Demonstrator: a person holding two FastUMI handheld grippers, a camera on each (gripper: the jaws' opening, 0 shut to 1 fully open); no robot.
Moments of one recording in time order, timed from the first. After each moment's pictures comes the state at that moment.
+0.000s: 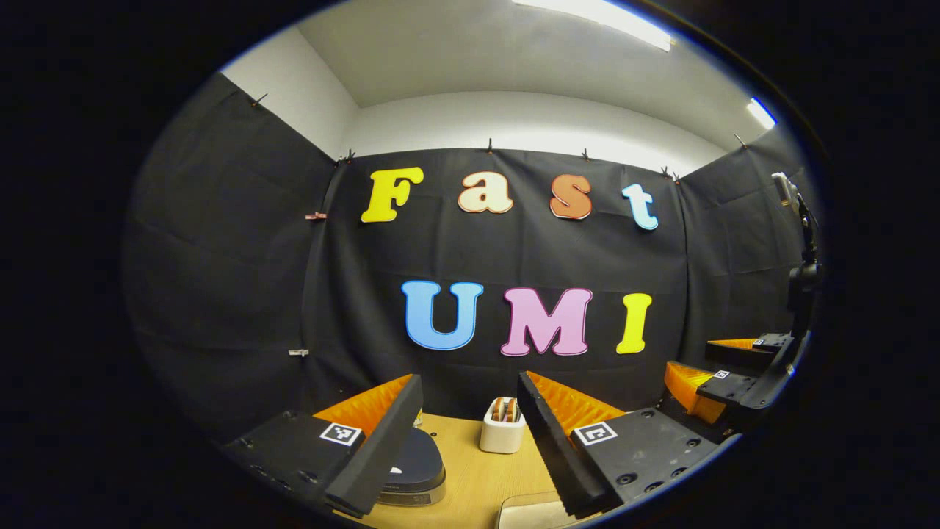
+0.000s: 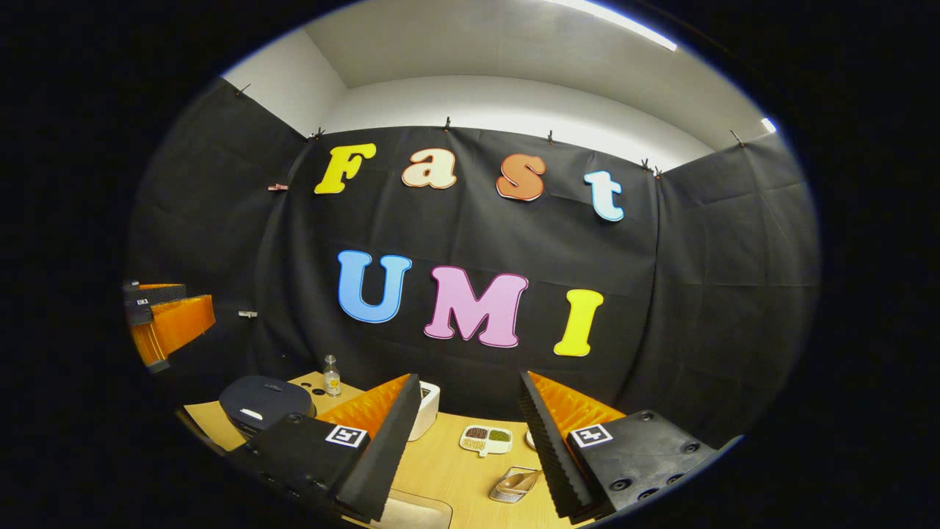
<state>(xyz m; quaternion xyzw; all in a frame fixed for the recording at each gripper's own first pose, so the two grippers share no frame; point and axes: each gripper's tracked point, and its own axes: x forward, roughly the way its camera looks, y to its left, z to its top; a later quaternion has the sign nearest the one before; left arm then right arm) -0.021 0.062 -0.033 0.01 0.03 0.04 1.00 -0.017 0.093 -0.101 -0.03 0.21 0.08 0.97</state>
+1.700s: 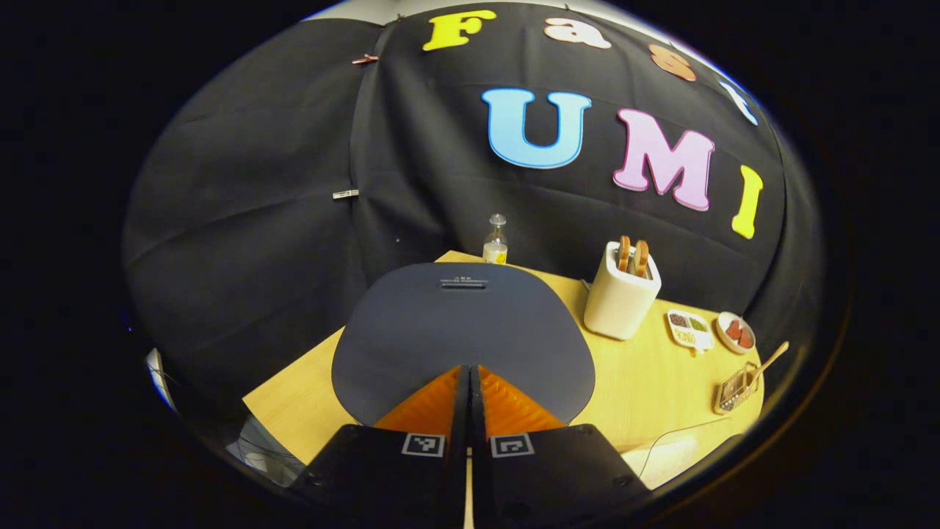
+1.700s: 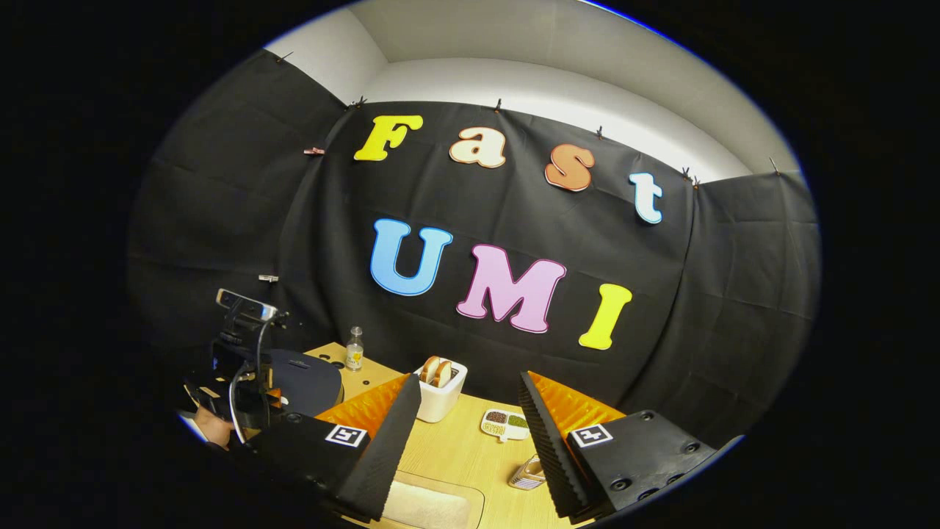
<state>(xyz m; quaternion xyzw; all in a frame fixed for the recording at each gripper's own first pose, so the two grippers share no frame) 0.057 0.219 -0.346 -0.01 0.33 0.16 0.93 -0.045 0.179 -0.116 -0.08 0.26 0.12 0.96</state>
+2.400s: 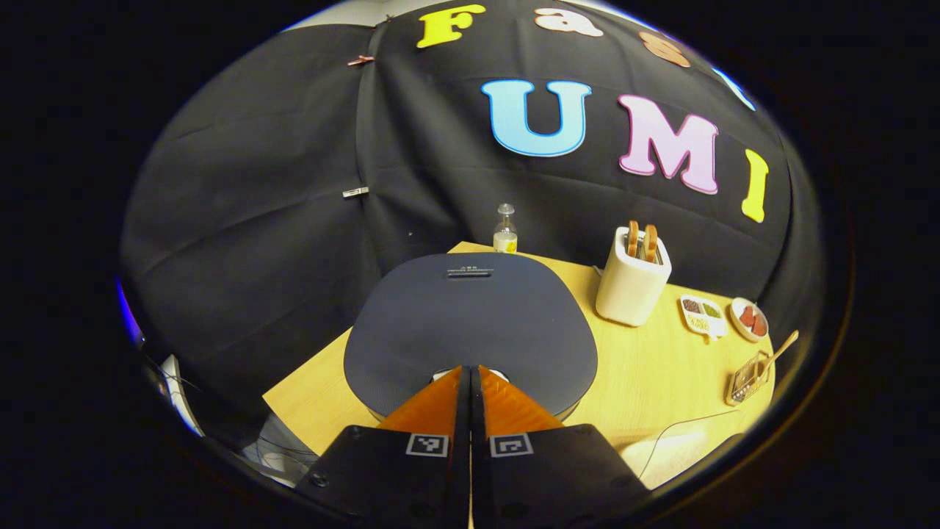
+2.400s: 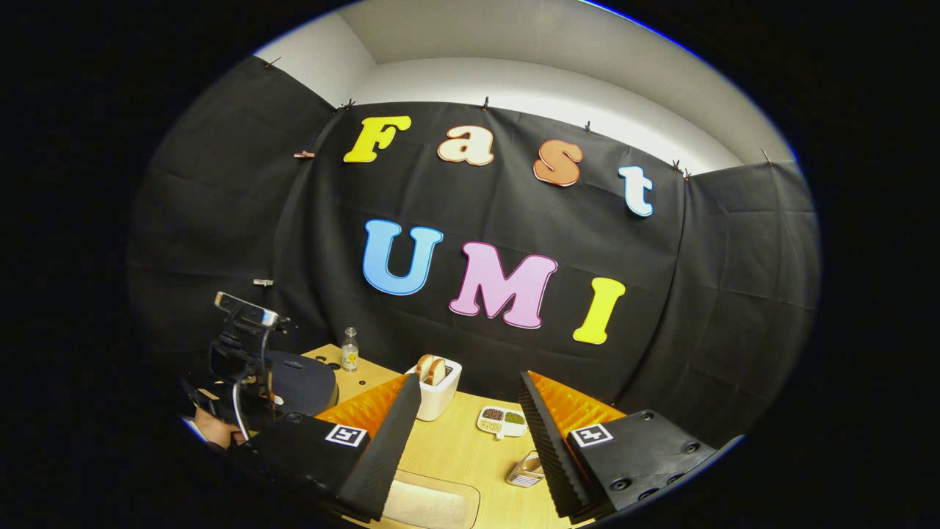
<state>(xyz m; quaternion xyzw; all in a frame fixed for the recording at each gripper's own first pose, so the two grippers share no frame) 0.048 0.221 -0.336 -0.02 0.34 0.19 0.92 -0.042 0.150 -0.112 -0.06 0.25 0.10 0.96</state>
